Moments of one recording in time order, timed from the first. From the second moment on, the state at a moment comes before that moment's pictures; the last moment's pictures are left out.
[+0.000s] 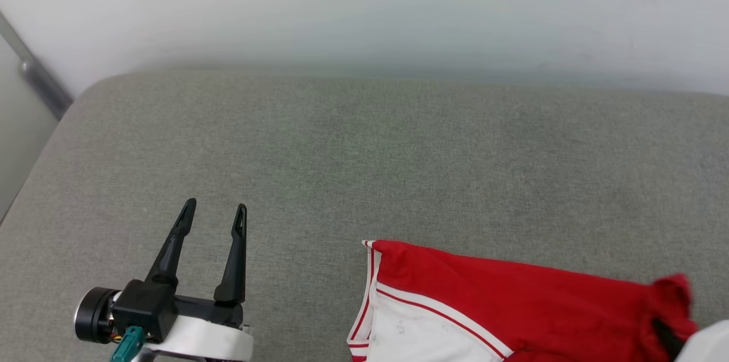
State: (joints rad) left arm 0.02 0.12 -0.04 -0.06 -0.11 -0.12 -0.26; right arm 0.08 -0.16 -0.34 0.13 0.48 0.13 0.58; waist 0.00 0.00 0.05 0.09
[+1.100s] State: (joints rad) left arm 0.03 0.09 -0.07 -0.03 -0.13 -0.13 -0.26; right arm -0.09 -0.05 0.22 0.23 0.62 0.13 0.55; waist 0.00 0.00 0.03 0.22
